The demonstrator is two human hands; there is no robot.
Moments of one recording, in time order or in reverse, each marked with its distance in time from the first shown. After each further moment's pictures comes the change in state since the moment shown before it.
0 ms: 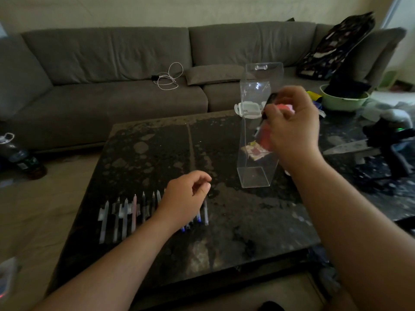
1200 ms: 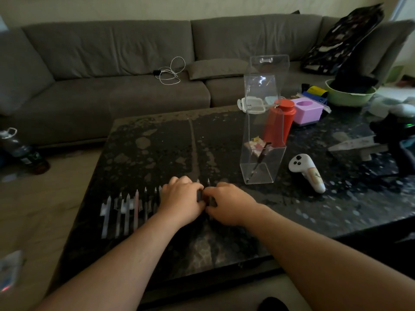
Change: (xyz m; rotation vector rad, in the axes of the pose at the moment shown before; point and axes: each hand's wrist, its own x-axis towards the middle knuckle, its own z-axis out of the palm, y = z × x) left_hand 0.016 -0.028 0.019 0.659 -0.154 -0.124; right_hand -0.100 0.094 0.079 -0.700 -1.147 -0.006
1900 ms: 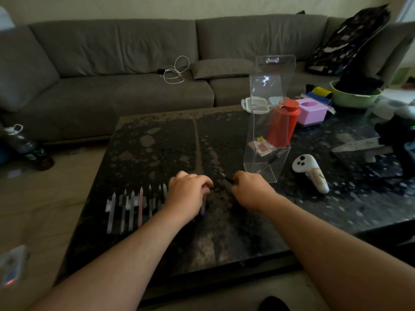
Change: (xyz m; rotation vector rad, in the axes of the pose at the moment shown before) left_hand -0.003 0.003 -0.007 -0.130 0.145 0.099; right_hand 0.003 0.031 -0.027 0.122 0.091 0.326
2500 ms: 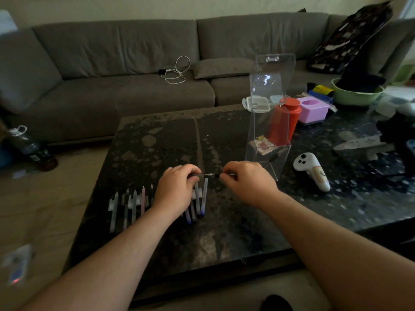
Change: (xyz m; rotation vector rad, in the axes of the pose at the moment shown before) left_hand -0.003 -0.016 -0.013 -0.239 0.166 -0.141; right_hand -0.013 -0.008 -0.003 -0.005 0.303 -0.316
